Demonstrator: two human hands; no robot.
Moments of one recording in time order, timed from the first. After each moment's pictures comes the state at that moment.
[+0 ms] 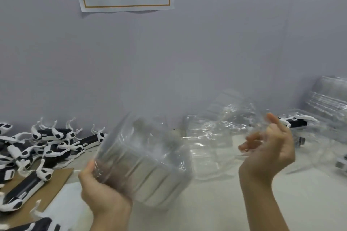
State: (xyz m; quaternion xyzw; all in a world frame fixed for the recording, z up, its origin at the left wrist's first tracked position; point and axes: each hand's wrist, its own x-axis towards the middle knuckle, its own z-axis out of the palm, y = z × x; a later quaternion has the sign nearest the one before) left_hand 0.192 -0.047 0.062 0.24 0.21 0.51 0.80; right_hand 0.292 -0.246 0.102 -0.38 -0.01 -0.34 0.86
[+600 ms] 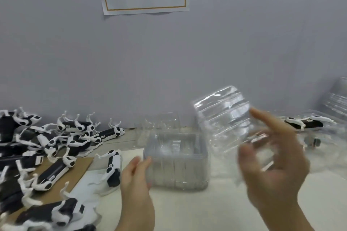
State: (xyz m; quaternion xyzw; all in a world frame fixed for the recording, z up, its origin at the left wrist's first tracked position) left_hand 0.163 -0.079 0.058 0.43 0.33 0.36 0.76; right_hand 0.225 -0.256 0.118 -0.56 -0.34 -0.44 0.61
